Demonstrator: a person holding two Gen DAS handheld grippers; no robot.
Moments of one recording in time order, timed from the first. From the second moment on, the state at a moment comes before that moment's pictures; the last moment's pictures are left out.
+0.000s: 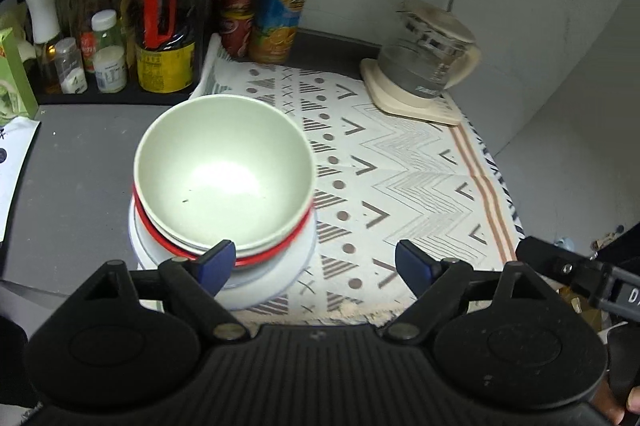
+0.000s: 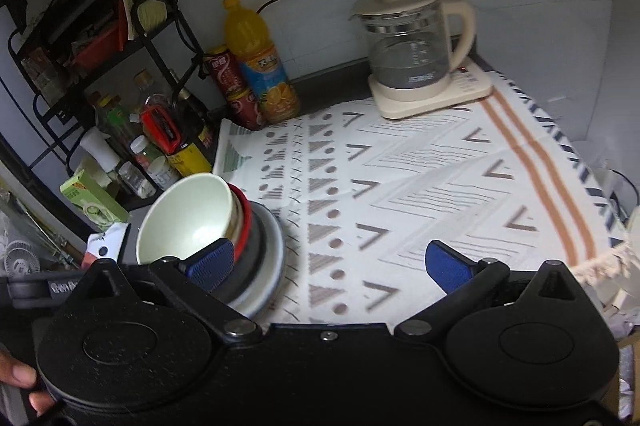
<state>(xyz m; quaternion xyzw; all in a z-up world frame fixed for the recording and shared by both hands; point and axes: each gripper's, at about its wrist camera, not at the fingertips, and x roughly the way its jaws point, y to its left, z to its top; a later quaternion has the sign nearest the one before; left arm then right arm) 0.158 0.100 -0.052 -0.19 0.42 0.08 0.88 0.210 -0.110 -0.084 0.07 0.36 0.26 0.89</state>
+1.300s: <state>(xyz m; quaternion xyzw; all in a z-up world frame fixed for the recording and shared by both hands) 0.006 0.051 -0.007 -0.09 0.38 0.01 0.92 0.025 -0.164 -0.072 0.06 0.29 0.18 0.94</state>
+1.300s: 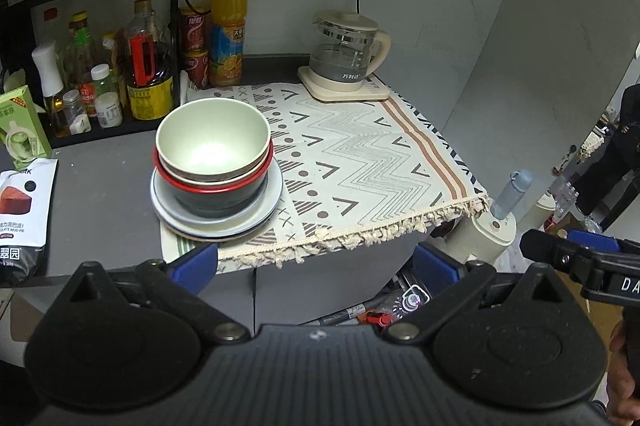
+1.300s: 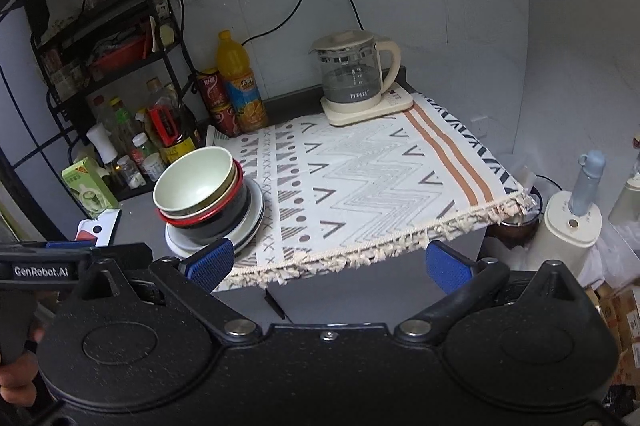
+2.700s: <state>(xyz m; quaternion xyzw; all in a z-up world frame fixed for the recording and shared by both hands) -0.034 0.113 -0.009 -0.10 0.37 0.02 0.92 -0.003 -0.115 -0.079 0.06 0.27 0.17 0.94</state>
